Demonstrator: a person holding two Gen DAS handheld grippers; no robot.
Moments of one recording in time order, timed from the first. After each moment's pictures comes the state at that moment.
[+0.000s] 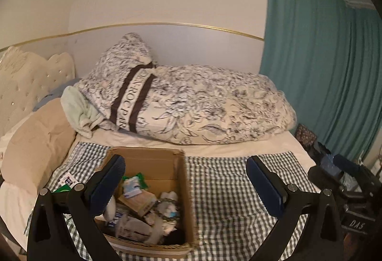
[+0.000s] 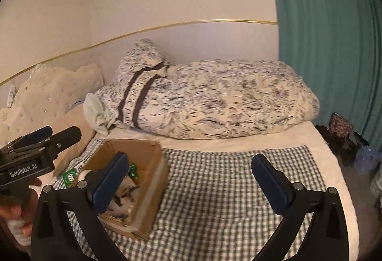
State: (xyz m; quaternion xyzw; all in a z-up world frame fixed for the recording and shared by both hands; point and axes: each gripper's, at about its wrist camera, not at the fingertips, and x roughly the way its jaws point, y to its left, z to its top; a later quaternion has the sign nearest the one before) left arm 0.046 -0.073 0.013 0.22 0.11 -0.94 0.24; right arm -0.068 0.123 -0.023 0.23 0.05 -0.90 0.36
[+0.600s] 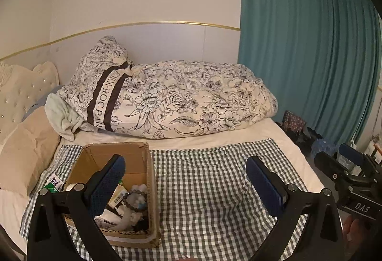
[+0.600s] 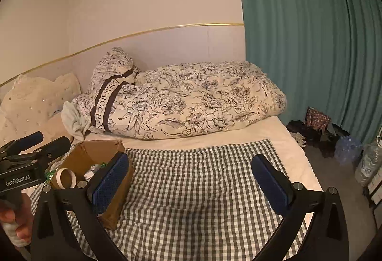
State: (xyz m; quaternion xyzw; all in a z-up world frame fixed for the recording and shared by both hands) left arm 0.020 0.008 0.014 0.24 0.08 -0.95 0.20; right arm -0.089 0.218 -0.020 0.23 0.04 -0.92 0.30
